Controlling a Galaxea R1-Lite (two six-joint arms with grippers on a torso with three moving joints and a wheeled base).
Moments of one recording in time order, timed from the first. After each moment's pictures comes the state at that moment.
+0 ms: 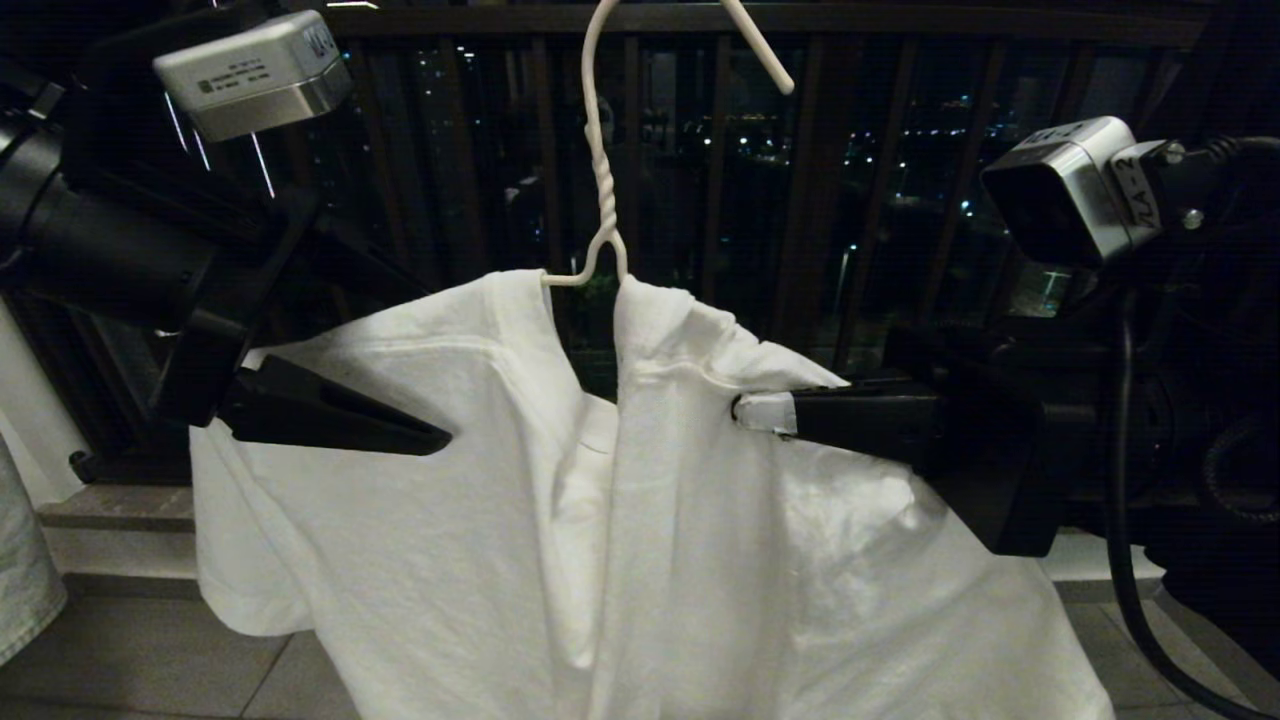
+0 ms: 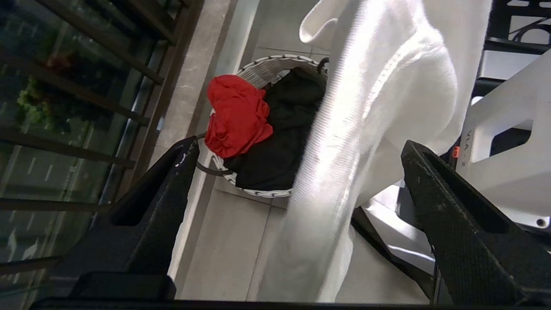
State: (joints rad) left arm -0.32 1.59 -1.91 1.10 -0.66 0.87; right arm 0.59 1.48 -0.88 -0.68 0.85 0.23
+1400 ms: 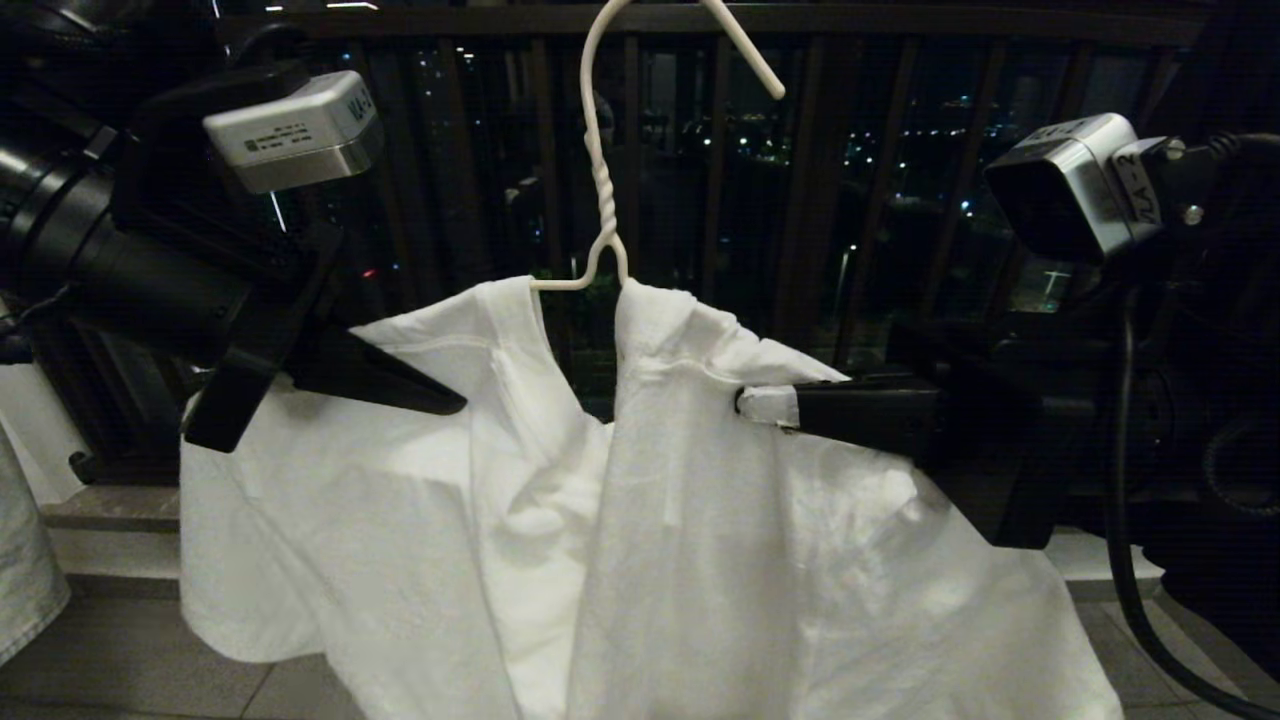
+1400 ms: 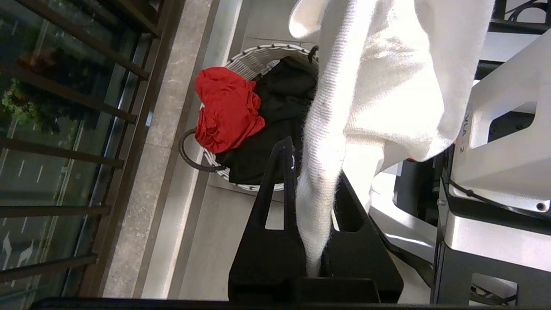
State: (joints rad) left arm -0.32 1.61 -1.87 1.10 -0.66 0.91; right arm 0.59 1.48 -0.89 -0.69 0.84 0.23
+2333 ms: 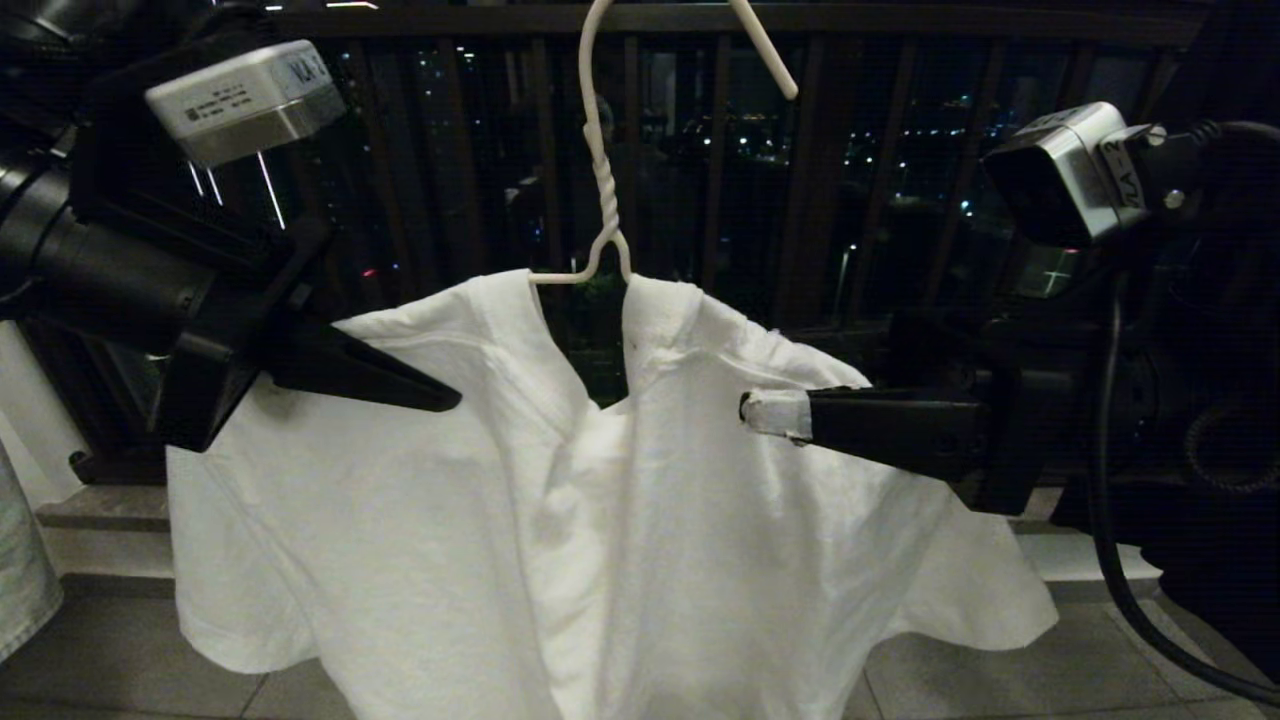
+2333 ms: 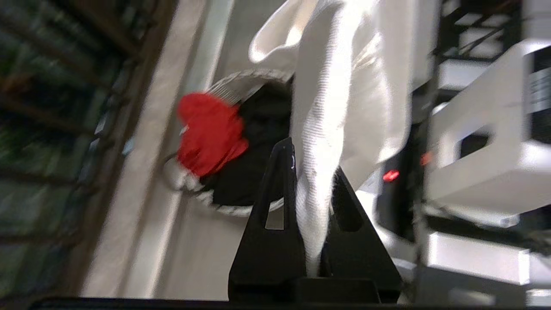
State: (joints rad) left arm -0.28 1.59 -1.84 1.10 -0.80 0.90; right arm 0.56 1.50 -0.90 -0.69 0.81 0.23
